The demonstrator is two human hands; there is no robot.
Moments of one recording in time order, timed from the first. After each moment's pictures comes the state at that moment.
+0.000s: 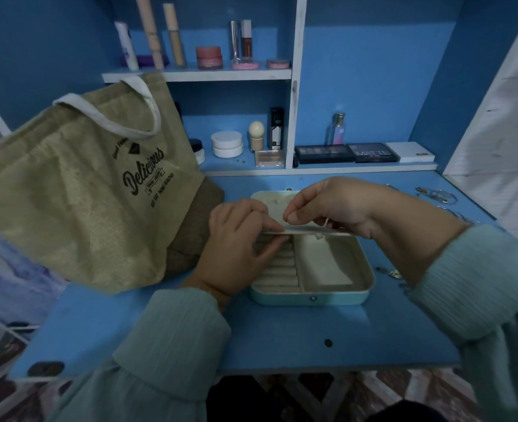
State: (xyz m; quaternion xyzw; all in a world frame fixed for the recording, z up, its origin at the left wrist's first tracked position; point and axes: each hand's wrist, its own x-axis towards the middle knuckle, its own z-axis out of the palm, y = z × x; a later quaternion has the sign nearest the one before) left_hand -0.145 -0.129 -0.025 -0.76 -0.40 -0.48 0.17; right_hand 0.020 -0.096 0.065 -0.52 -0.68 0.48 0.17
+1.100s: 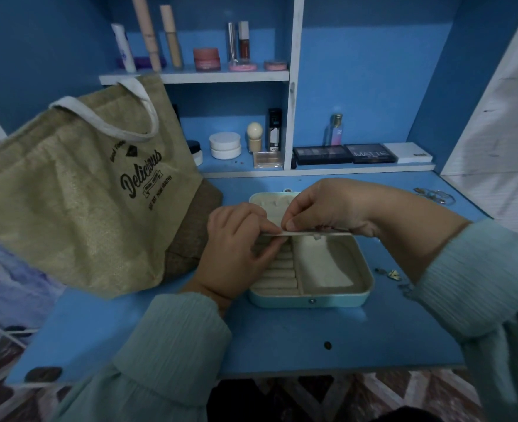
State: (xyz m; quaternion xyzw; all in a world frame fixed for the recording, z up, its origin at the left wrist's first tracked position) left_hand -0.143 -0.128 -0.027 -0.75 -0.39 -0.50 0.19; right_hand 0.022 -0.090 0.065 -0.49 -0.76 0.42 0.11
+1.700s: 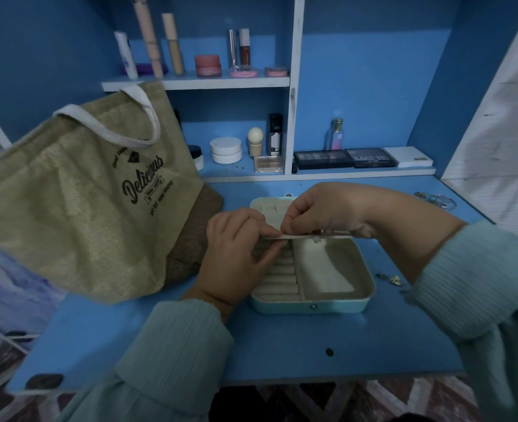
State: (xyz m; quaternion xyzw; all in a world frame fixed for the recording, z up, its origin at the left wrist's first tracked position) left_hand -0.143 -0.127 -0.028 -0.74 -0.40 -0.51 0.19; right_hand 0.018 -0.086 0.071 -0.49 -0.78 0.37 0.07
